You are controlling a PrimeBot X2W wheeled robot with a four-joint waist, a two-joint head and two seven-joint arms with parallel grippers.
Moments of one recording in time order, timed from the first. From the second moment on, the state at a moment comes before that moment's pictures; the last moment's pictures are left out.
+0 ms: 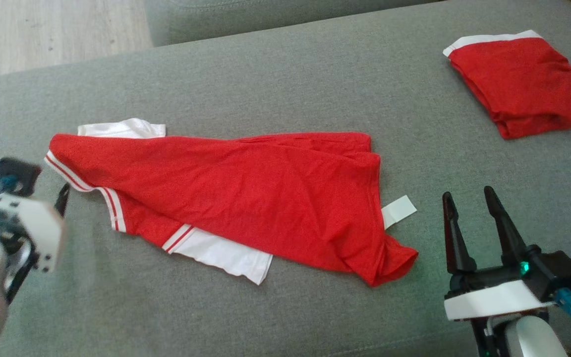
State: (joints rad) left arm -0.58 0.58 -0.54 0.68 -0.37 -0.07 0.25; right arm 0.02 -0.05 0.07 0.10 0.12 0.12 -0.26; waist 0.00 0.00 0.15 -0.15
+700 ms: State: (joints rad) left arm -0.87 0.67 -0.47 0.46 -0.57 -0.12 0.62; right arm -0.10 -0.05 0.09 0.09 0.10 0.12 -0.26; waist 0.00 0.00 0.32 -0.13
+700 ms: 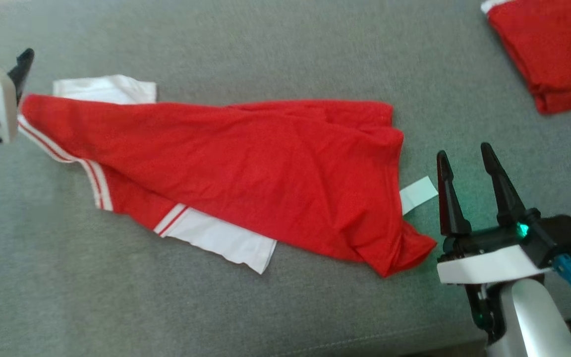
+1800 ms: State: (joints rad) left arm -0.94 0.77 -0.52 0.52 -0.76 -0.12 0.89; right arm -0.17 -0.05 0.10 0.08 0.16 0.12 -0.26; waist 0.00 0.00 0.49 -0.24
